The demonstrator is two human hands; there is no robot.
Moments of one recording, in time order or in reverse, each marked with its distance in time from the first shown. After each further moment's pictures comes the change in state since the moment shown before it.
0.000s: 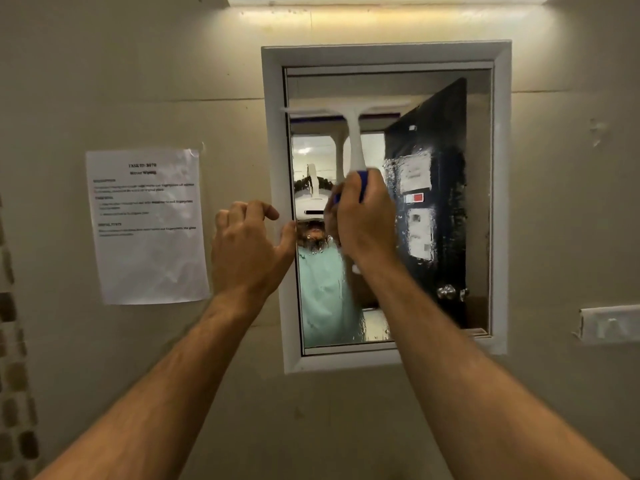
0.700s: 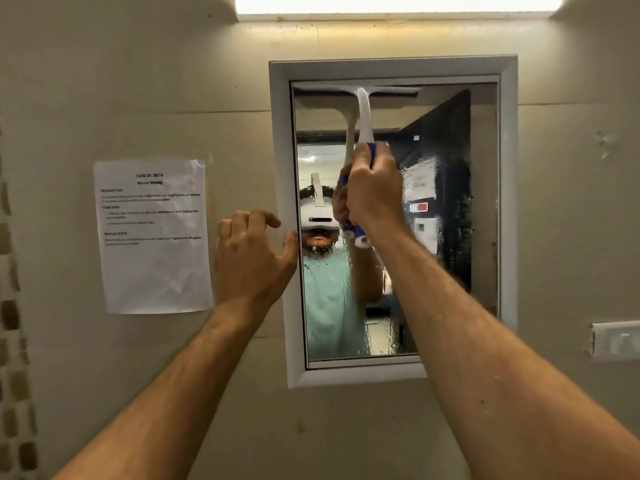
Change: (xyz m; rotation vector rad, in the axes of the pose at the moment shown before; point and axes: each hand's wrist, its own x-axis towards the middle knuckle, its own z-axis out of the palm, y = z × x) left_hand 0.004 -0.006 0.003 0.033 0.031 -0.004; right_hand 0.049 -0.020 0.004 0.166 -0.086 0.105
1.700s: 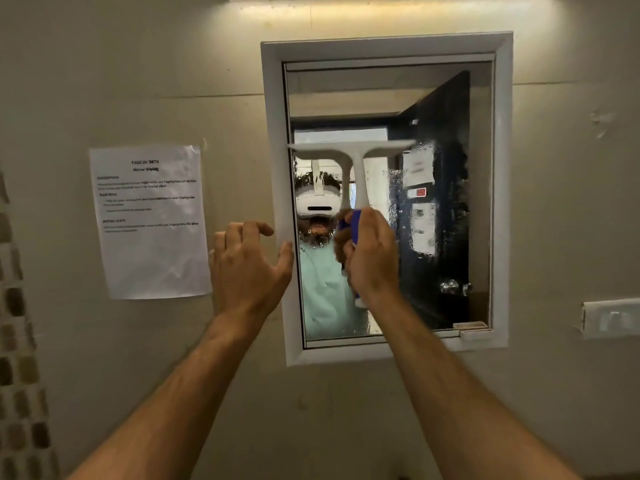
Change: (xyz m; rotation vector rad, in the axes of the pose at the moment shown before) left_hand -0.036 -0.003 -0.003 0.010 -0.046 -0.051; right_hand -0.093 0.052 -0.016 0.004 0.003 0.205
